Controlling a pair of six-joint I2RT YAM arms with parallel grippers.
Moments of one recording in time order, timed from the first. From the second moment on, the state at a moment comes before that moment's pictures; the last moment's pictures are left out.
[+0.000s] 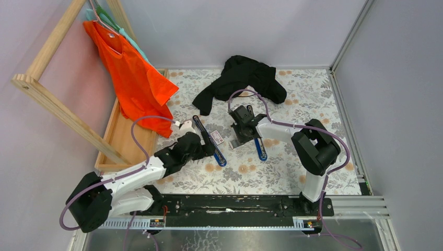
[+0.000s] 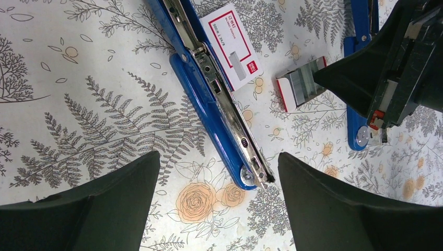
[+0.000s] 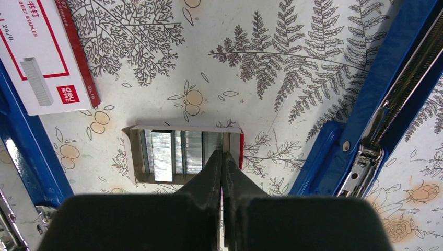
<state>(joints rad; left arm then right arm) -0.78 1.10 0.49 -0.13 -0.26 -0.87 0.73 1.84 1.13 -0.41 0.12 0.22</state>
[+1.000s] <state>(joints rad) -0.63 0.87 0.32 0.20 0.01 -0.90 0.64 1.44 0.85 -0.05 -0.10 0.39</state>
